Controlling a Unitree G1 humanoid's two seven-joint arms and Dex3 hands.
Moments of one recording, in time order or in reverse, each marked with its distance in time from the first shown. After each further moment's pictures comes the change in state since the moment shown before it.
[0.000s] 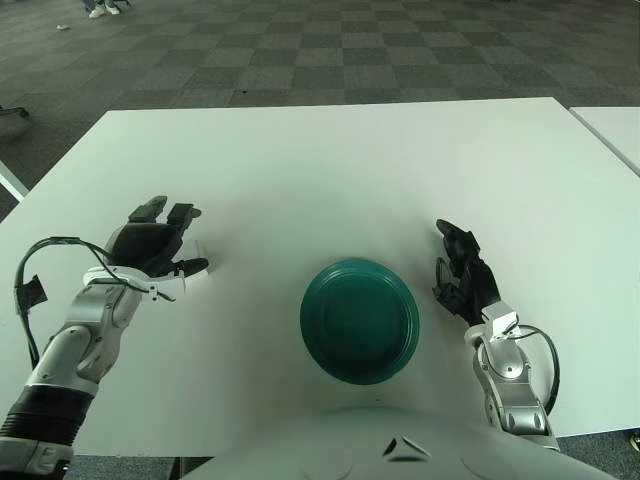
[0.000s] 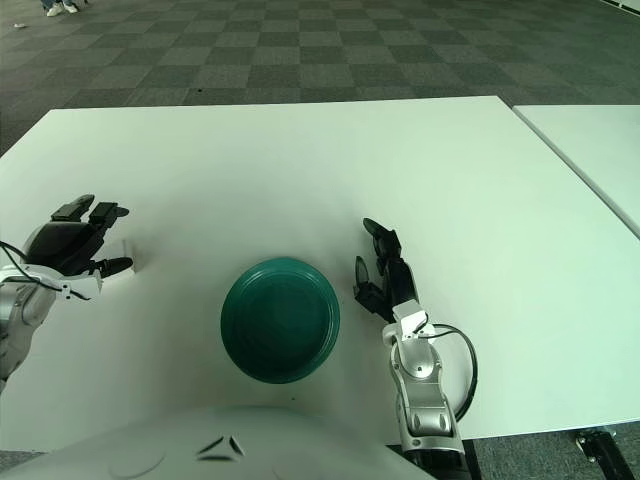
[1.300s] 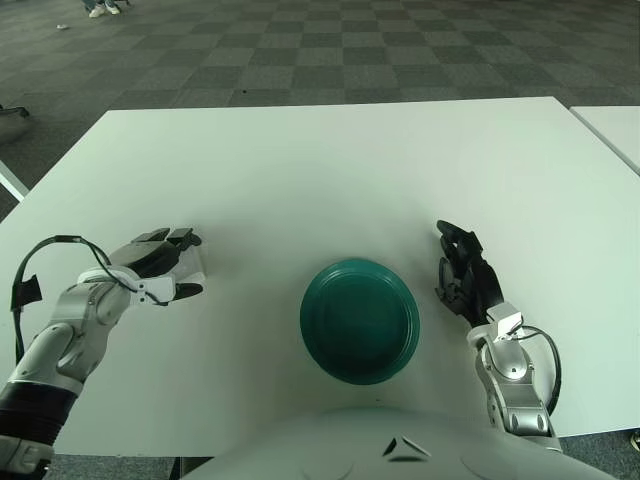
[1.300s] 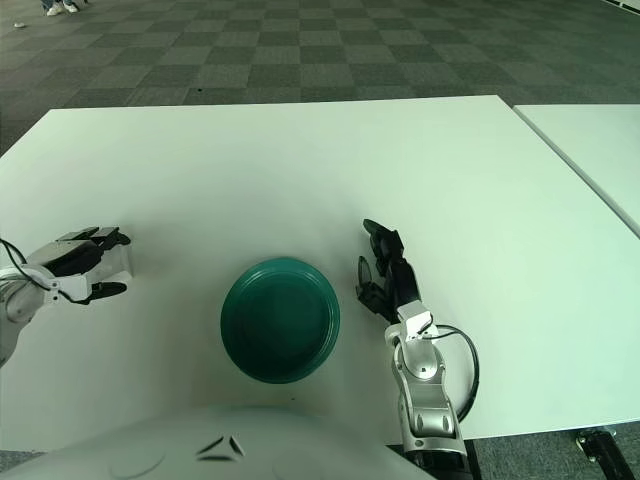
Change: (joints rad) left arm -0.005 0.074 -0.032 0.031 -0.157 0.036 -0.310; right arm 0.008 0.002 -0.014 -0.026 0.007 0.011 0.001
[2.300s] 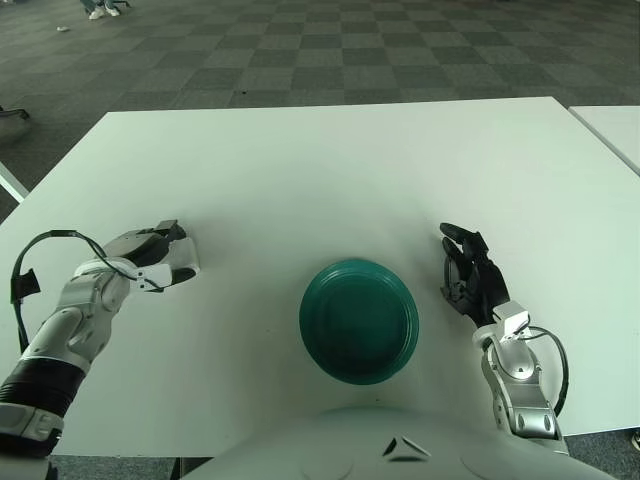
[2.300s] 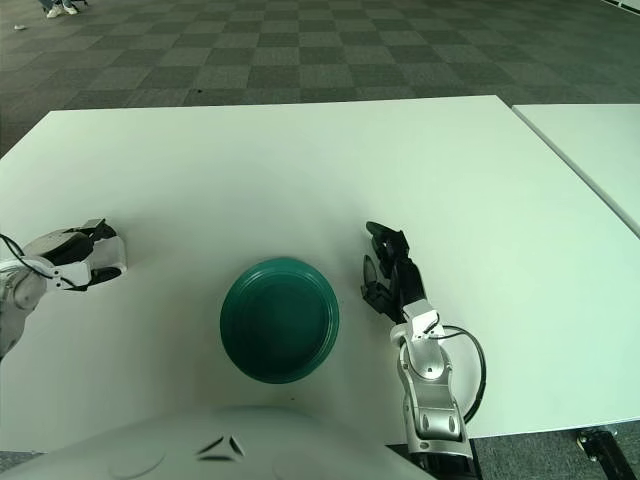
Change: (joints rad) left arm -0.122 0.000 -0.088 0.197 0.009 0.066 0.134; right arm -0.002 -0.005 -0.023 -0.059 -0.002 0.079 0.010
